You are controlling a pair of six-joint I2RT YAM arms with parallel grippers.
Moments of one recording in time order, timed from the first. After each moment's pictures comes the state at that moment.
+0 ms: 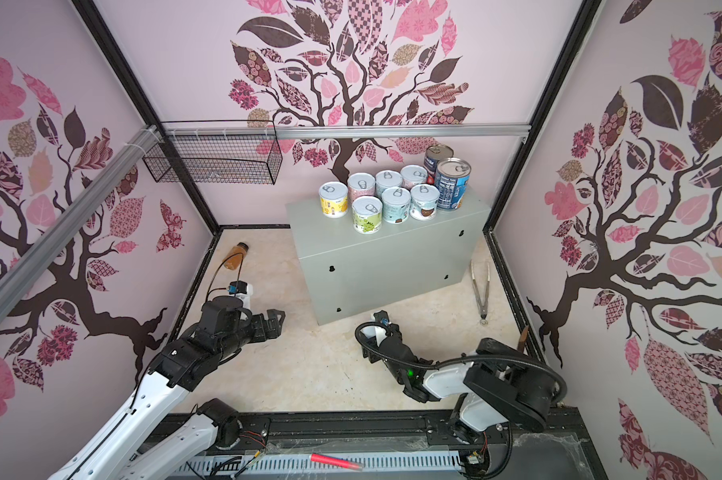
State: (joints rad) left arm -0.47 0.74 0.77 -0.73 -0.13 -0.47; right arm 0.97 1.38 0.27 0.74 0.45 0.29
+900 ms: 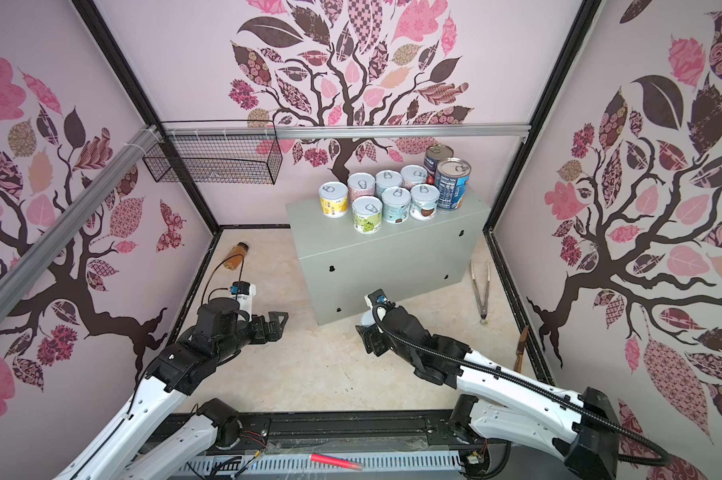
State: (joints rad) left arm -0.47 0.72 0.75 -0.69 -0.05 -0.42; right arm 0.97 0.95 0.76 -0.33 0.22 0.26
